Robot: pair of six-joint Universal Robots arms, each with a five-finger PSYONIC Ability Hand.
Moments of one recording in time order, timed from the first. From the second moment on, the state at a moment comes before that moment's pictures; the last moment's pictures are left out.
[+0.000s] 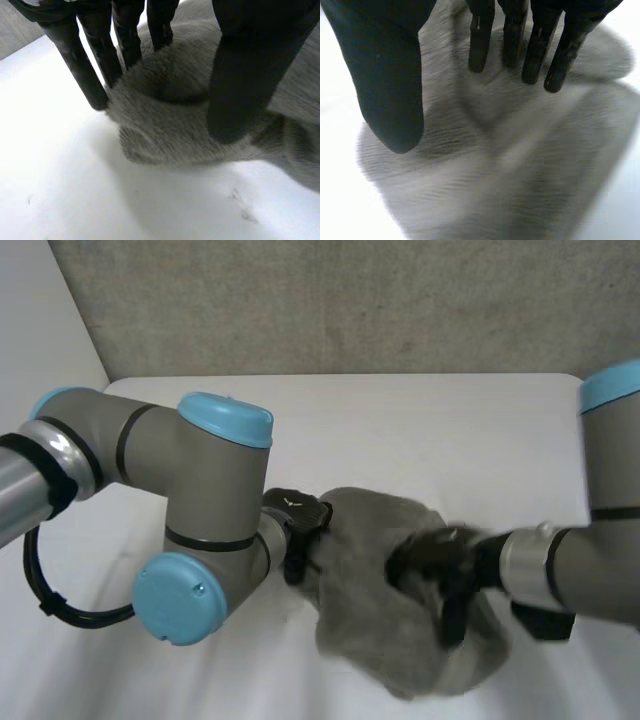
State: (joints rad) left arm 3.98 -2.29 -1.01 2.70 -1.65 3.33; right arm 1.94 -1.18 1.41 0.63 1.18 2.72; left_hand 0.59 0.59 0.59 0.60 0.43; right_hand 0.44 0.42 0.42 0.43 0.26
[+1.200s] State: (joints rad) left arm 4.11 -2.85 -0.04 2.42 -1.37 3.30; right arm 1.94 -1.09 1.13 0.34 1.18 2.82; left_hand 1.04 1.00 0.99 1.00 0.75; right_hand 1.10 1.30 1.29 1.35 0.96
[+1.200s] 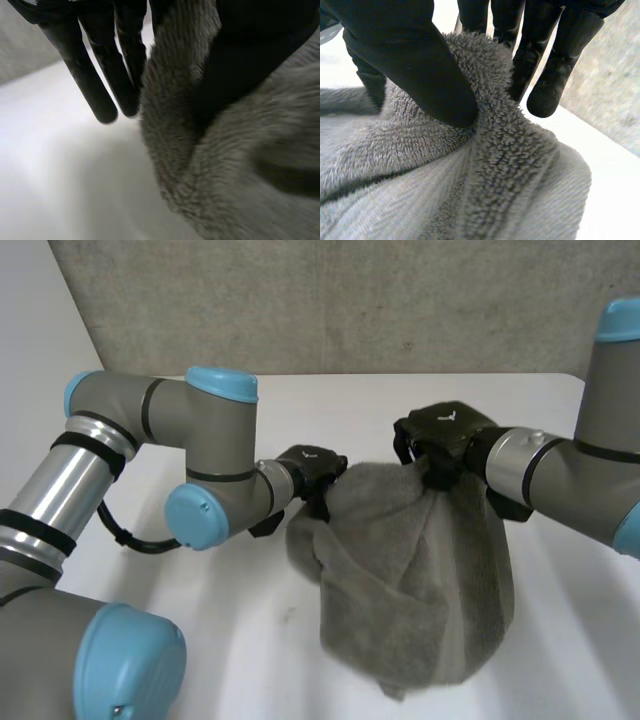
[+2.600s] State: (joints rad) left arm 4.15 -2.12 -1.22 3.00 -1.70 3.17; right arm 2.00 -1.03 1.28 -0.05 1.38 2.68; left_hand 1.15 1.22 1.22 1.22 1.01; right_hand 1.10 1.31 1.35 1.36 0.99
